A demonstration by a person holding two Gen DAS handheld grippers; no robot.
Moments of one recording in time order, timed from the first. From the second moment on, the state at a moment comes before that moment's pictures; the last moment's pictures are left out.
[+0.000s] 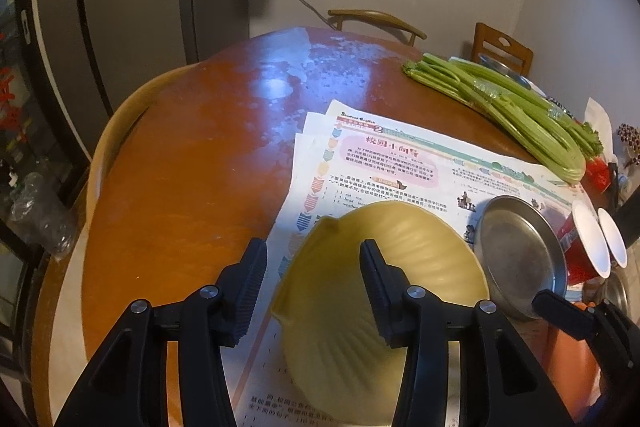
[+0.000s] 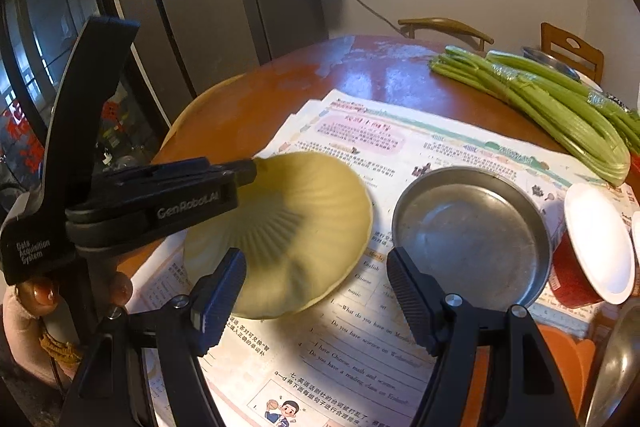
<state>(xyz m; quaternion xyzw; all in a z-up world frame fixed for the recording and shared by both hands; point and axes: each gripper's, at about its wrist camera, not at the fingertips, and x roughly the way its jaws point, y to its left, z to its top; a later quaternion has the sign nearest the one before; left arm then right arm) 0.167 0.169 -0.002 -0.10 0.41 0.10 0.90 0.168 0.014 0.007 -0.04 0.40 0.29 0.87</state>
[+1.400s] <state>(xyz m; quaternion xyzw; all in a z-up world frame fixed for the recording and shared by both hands) 0.106 0.051 0.032 -0.07 0.37 0.02 0.93 0.099 -0.110 0.045 0.01 0.36 0.23 0.91</state>
